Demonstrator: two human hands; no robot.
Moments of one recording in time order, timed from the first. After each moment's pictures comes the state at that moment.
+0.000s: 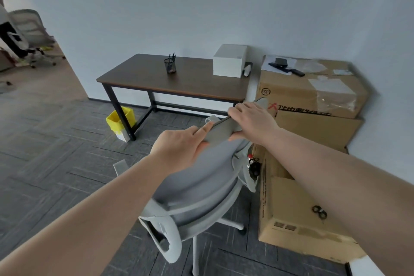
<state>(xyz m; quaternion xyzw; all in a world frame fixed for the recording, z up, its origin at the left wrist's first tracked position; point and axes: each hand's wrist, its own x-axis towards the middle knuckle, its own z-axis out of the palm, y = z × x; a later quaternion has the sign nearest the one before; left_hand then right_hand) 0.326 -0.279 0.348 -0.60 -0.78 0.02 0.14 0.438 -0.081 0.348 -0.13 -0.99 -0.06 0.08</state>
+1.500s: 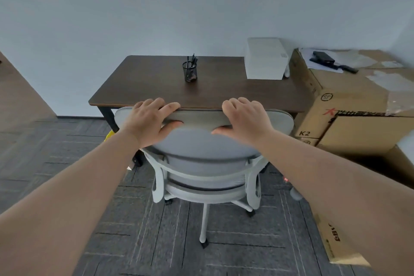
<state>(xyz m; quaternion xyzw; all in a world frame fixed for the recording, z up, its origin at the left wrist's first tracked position) -0.304 -0.263 0.316 -0.67 -0.69 -0.14 0.24 -0.073 -0.127 0.325 -0.25 -0.94 -0.13 0.18</state>
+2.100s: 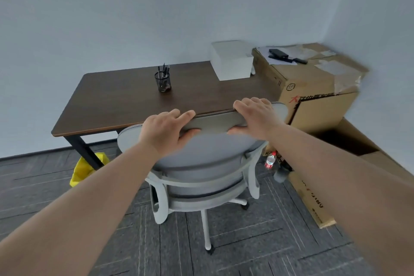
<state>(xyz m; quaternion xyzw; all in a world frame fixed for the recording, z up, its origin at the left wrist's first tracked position) -0.323 -0.245 0.325 -0.74 -0.62 -0.16 0.23 -0.081 -0.145 0.339 -0.41 -0.91 -0.05 0.09</state>
